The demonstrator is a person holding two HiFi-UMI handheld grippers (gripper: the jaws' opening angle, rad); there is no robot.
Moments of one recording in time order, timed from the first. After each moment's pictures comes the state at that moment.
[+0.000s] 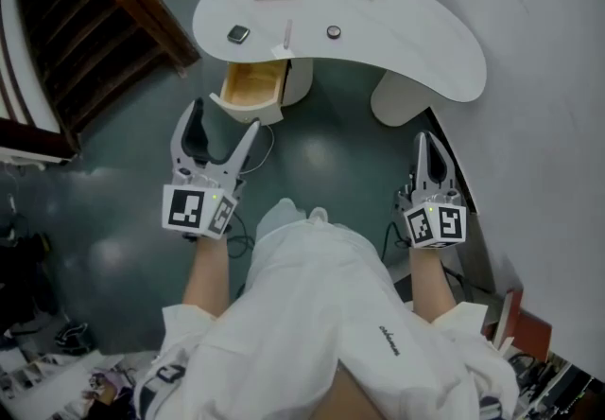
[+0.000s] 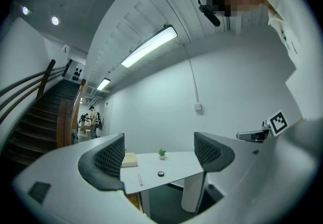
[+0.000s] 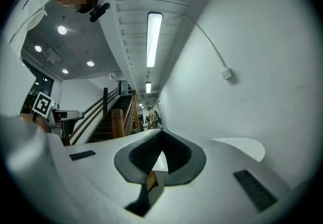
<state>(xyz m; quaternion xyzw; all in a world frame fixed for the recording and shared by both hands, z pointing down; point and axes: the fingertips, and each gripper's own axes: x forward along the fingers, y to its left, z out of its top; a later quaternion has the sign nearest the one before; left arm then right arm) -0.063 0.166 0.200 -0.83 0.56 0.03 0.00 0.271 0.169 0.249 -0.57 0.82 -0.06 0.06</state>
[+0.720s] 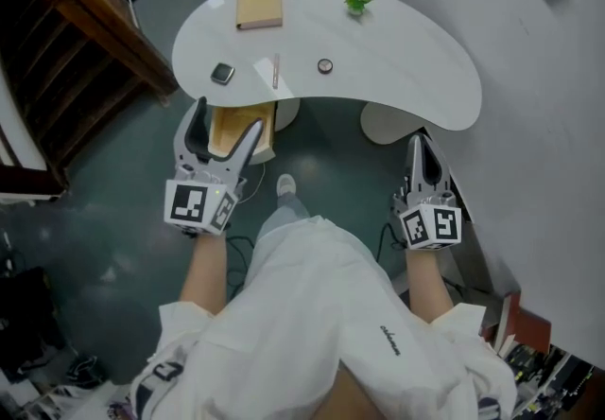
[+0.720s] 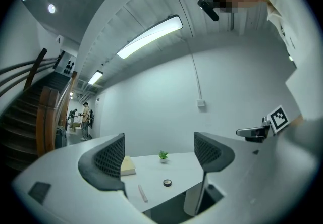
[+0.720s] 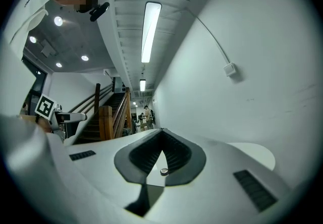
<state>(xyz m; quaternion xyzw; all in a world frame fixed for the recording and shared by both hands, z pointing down) -0.076 0.004 0.222 -0.85 0.52 0.03 -0.01 0.248 0.041 0.255 -0.60 0.80 -0.05 0.05</state>
